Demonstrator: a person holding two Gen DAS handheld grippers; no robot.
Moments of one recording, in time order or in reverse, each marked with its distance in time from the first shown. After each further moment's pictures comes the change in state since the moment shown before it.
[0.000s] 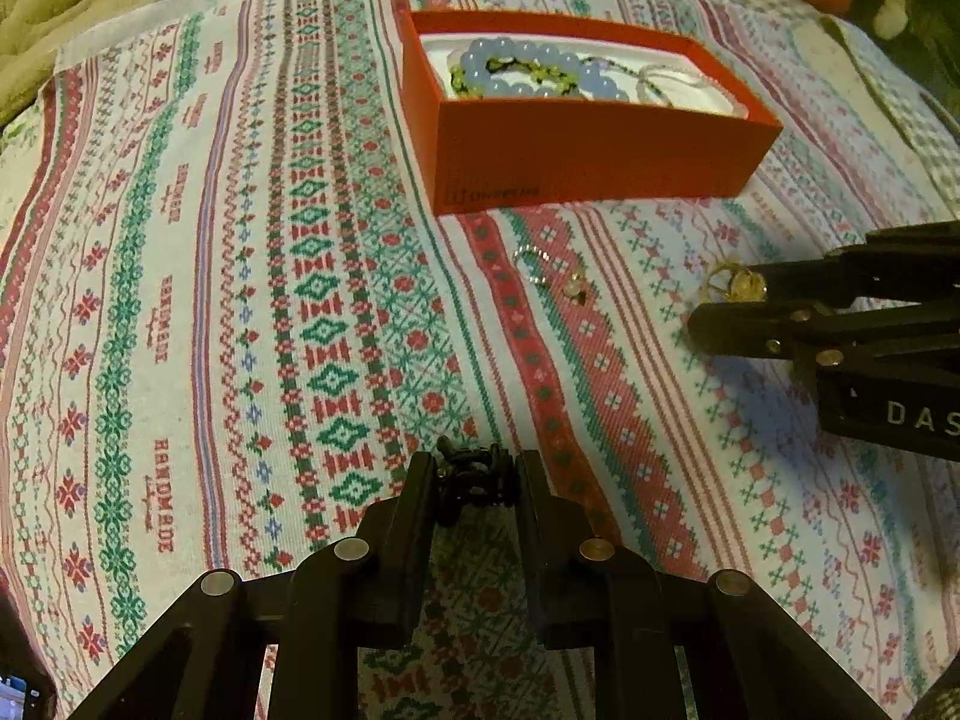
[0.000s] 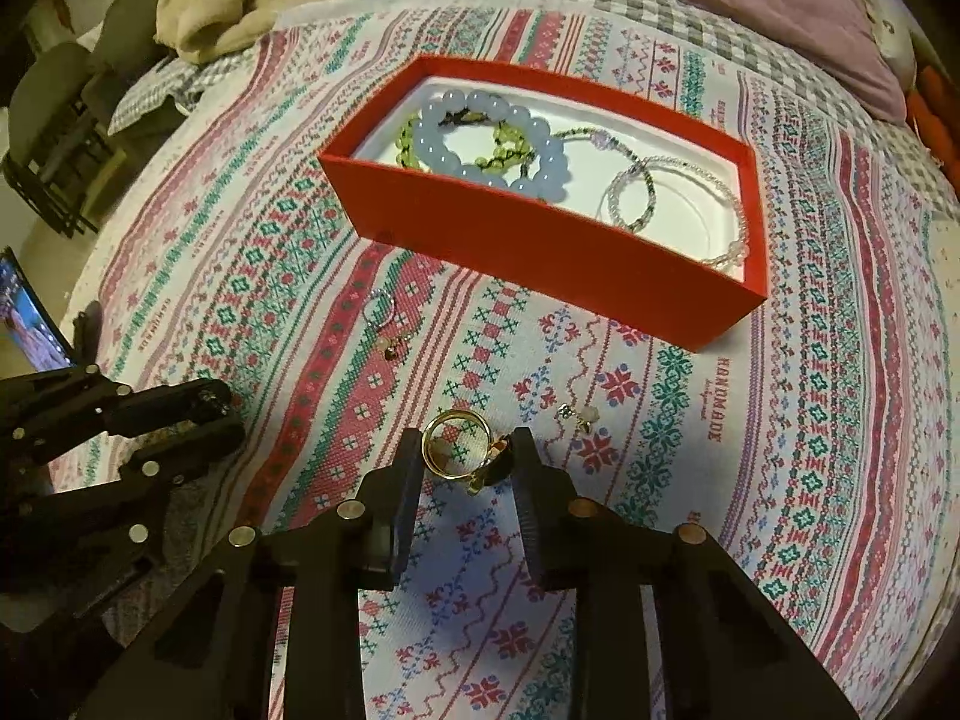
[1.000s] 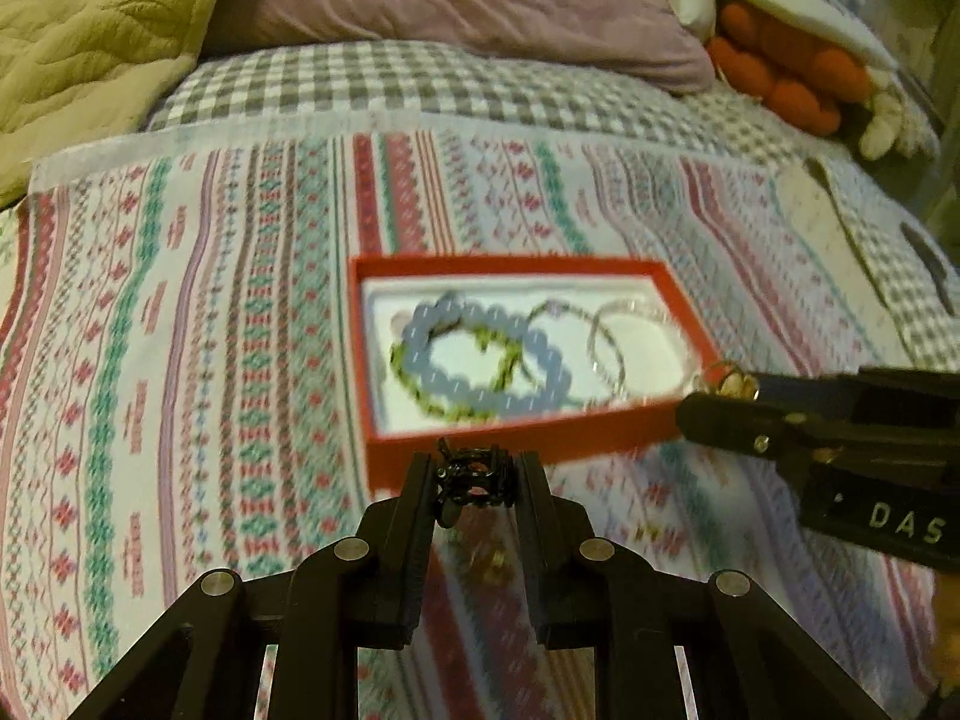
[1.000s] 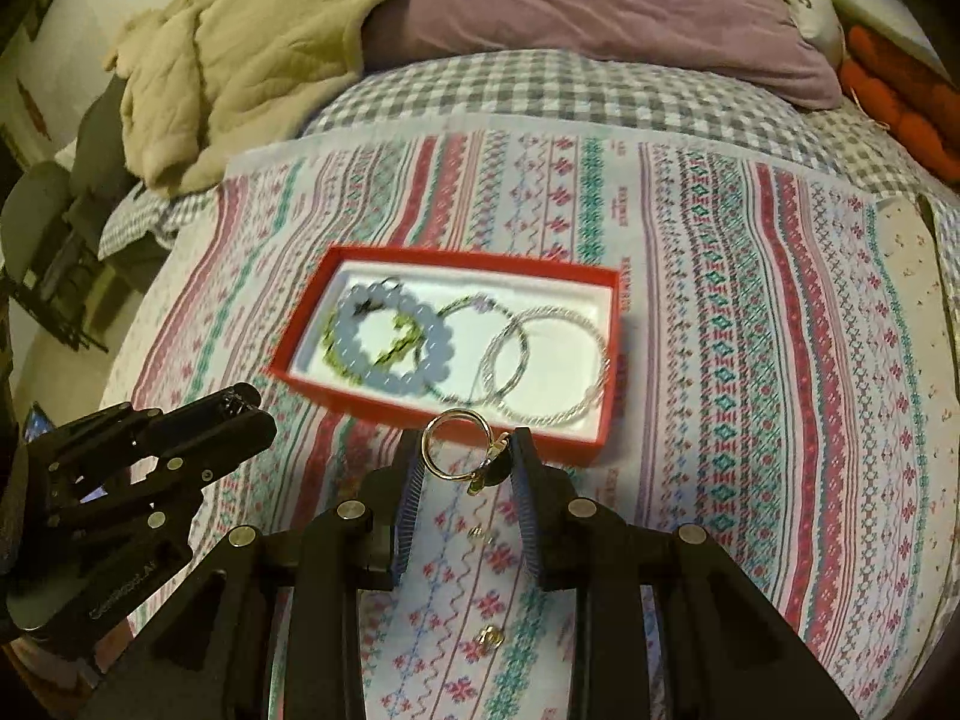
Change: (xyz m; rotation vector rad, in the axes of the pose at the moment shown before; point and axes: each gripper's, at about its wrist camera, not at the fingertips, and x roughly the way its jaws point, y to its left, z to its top) left arm -0.019 -0.015 0.086 -0.076 -0.189 -0.065; right arm -0.052 -0.058 0.041 0.169 -0.171 0.021
